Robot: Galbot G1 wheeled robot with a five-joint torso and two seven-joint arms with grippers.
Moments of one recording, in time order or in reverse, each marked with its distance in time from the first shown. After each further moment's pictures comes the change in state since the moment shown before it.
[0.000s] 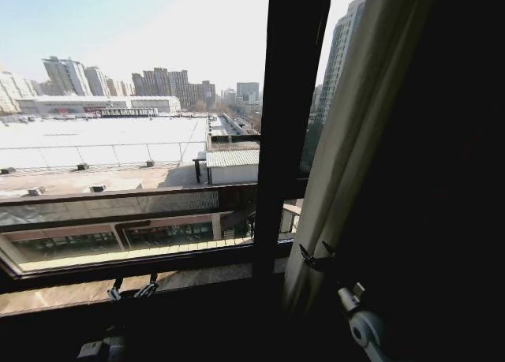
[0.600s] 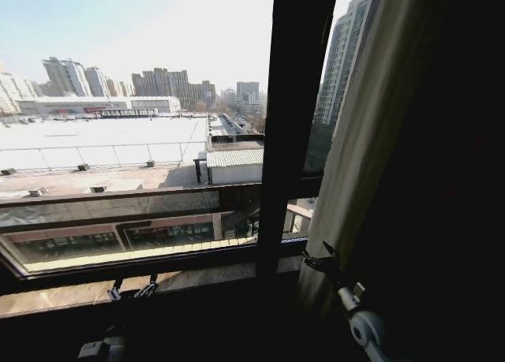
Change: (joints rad) left arm 0.000 0.000 0.000 0.000 0.000 0.000 0.000; right arm 0.001 0.000 0.001 -0.003 0.000 0.001 0.000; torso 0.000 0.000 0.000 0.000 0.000
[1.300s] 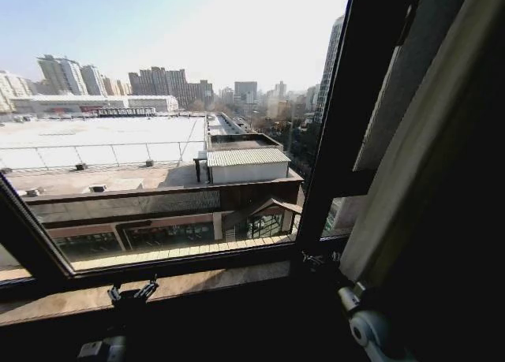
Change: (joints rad) left arm 0.000 0.000 0.000 0.000 0.000 0.000 0.000; right arm 0.001 0.000 0.000 -0.001 0.000 0.000 0.000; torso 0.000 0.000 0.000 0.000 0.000
